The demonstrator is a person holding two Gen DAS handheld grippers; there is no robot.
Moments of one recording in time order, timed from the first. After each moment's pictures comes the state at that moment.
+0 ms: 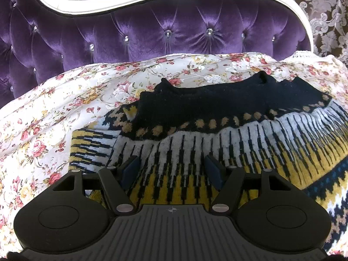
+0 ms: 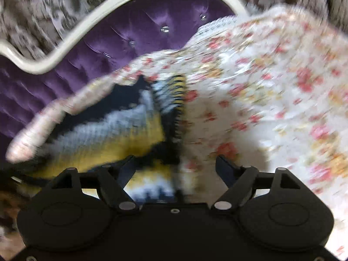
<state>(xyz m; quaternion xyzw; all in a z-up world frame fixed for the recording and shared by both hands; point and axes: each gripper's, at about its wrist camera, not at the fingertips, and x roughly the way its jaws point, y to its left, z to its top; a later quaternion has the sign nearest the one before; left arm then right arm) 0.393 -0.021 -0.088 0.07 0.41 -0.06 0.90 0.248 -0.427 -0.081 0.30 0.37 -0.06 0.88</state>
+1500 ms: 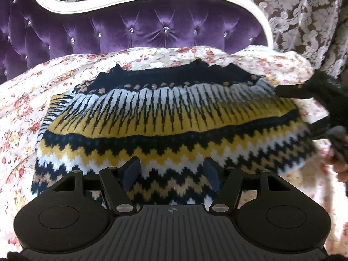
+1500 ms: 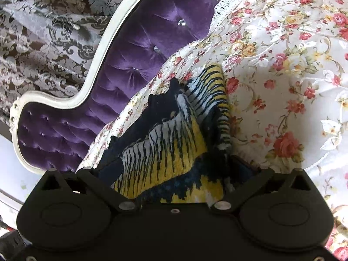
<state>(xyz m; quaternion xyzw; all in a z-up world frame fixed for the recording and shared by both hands) 0.293 -0.074 -0.072 0.03 0.43 -0.11 0.90 0.265 -0.438 -0.102 0.41 0.33 0.02 0.85</state>
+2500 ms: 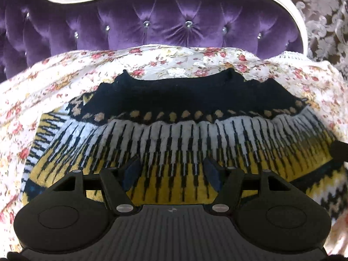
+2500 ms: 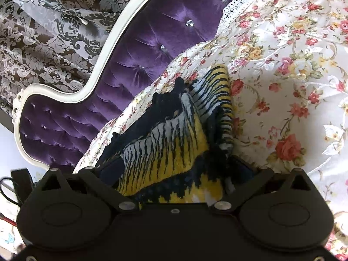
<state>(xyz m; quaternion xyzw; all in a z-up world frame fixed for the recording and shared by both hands) 0.379 -0.082 -0.081 0.03 0.45 -0.06 0.89 0.264 -0.442 -0.103 0.40 0.33 0.03 0.86</state>
